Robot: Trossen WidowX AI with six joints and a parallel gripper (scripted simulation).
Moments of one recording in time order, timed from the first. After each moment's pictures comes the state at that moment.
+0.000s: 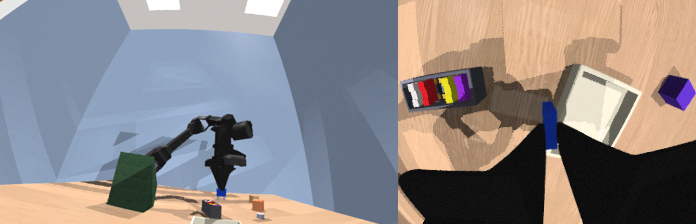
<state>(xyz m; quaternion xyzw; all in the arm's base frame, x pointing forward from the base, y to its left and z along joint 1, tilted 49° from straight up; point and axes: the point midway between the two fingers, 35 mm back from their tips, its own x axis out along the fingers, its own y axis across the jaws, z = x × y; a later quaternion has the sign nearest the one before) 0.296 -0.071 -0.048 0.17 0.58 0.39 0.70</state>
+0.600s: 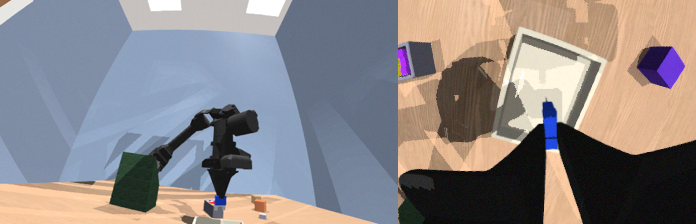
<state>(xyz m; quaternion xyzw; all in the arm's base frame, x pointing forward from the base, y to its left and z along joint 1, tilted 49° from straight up) 0.280 -0.118 -0.112 0.17 0.58 0.39 0.69</state>
